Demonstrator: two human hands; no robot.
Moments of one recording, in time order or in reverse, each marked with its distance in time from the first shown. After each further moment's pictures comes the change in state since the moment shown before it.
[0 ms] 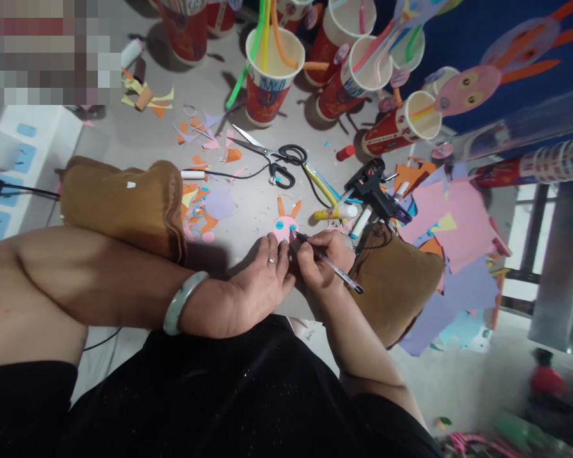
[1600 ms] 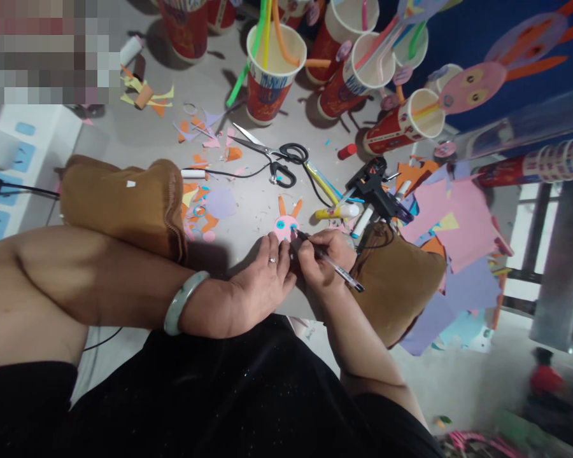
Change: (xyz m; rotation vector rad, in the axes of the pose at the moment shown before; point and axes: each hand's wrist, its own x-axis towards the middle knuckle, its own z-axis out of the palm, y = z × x) left_hand 0.001 0.001 0.006 0.052 0.006 0.017; right_hand 0.004 -0.003 -0.003 0.063 -0.018 -0.042
